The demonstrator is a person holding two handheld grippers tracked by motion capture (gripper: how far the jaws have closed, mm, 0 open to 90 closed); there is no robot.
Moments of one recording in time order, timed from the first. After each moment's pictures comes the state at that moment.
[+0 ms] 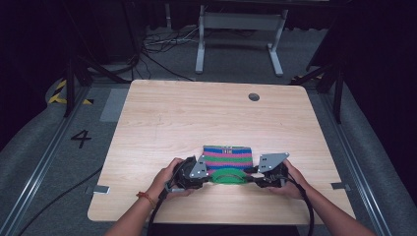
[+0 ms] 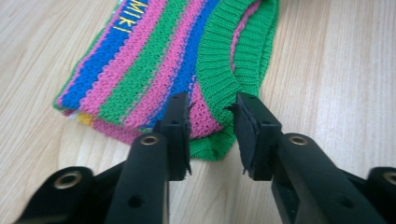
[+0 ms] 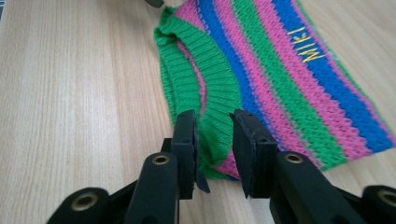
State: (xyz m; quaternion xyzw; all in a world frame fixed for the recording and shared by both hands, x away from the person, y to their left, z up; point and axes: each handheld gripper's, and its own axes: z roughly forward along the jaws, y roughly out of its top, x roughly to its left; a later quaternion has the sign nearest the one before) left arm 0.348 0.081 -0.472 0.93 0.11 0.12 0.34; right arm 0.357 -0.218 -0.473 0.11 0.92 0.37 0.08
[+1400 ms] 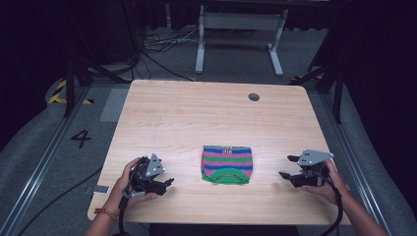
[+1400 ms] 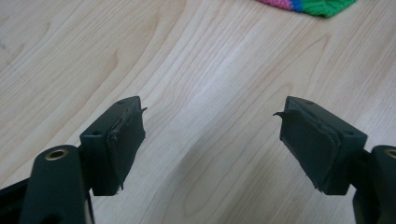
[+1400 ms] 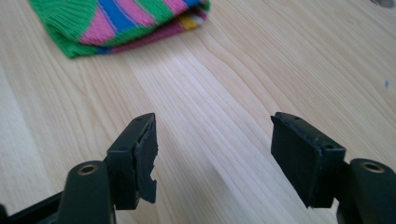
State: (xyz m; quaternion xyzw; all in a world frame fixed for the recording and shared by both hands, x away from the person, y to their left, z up) left arm 0.330 0.192 -0.473 0.89 0.29 0.17 0.31; right arm 0.352 -0.327 -0.468 0.26 0.89 0.33 0.18
